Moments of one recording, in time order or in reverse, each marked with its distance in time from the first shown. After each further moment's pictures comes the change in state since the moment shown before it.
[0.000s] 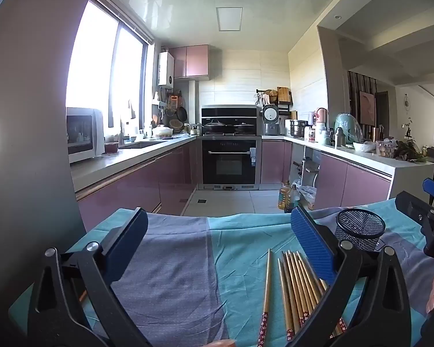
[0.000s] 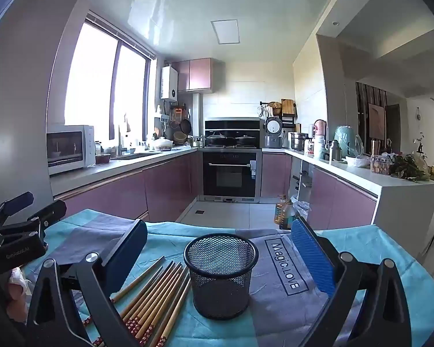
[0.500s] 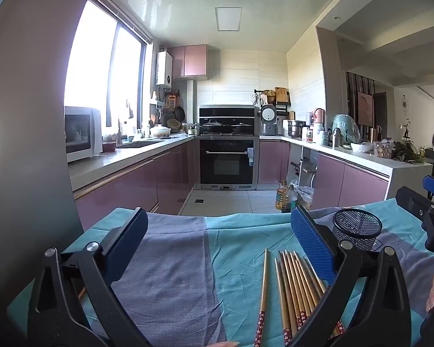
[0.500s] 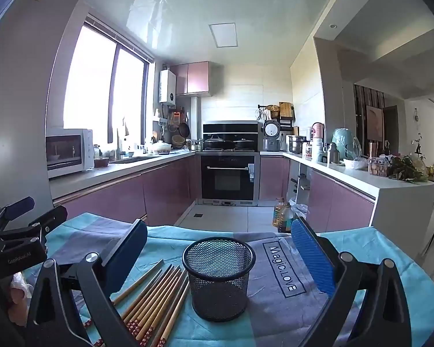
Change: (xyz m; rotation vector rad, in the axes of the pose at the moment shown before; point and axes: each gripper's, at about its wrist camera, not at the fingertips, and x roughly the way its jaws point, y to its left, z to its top) left arm -0.003 -0.002 0.000 0.004 0.009 -0.013; right arm -0.010 -0.004 0.003 0.004 -0.013 -0.007
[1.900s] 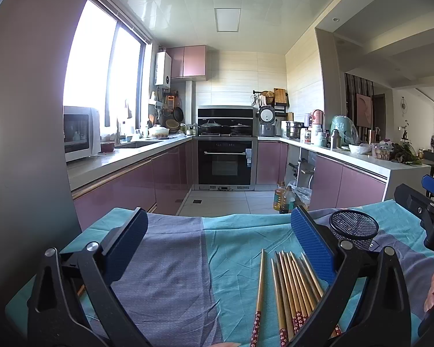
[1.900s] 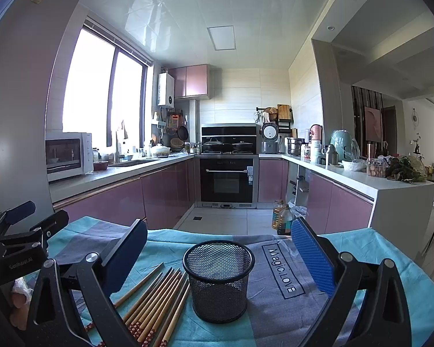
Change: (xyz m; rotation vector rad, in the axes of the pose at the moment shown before) left arm -0.003 -0.002 0.001 -0.005 0.000 -0.004; right arm 0.001 0.004 -0.001 0.004 -0.011 -0.007
